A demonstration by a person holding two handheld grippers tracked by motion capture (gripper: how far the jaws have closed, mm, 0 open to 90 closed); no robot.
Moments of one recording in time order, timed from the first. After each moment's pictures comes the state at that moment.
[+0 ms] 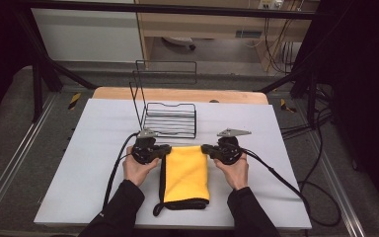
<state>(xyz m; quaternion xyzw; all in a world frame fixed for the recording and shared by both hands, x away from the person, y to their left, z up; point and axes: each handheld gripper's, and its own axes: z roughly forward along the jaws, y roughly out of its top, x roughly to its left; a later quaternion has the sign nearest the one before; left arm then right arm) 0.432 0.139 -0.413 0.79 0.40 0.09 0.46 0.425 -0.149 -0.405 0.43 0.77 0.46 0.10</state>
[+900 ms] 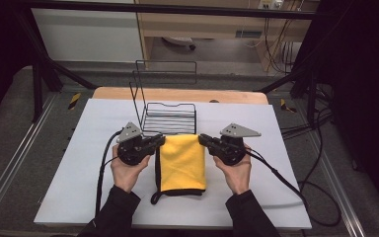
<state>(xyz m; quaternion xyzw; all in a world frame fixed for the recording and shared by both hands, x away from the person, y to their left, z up) 0.392 0.157 -0.354 0.74 0.36 0.17 0.54 0.389 -0.139 -0.344 0.36 0.74 0.54 0.17</state>
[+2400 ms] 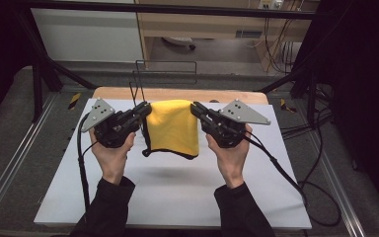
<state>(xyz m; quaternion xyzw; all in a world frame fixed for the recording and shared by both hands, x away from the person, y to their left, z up) 0.376 0.179 -0.266 0.64 0.34 0.26 0.64 0.373 -0.112 -0.250 0.29 0.67 0.63 0.27</state>
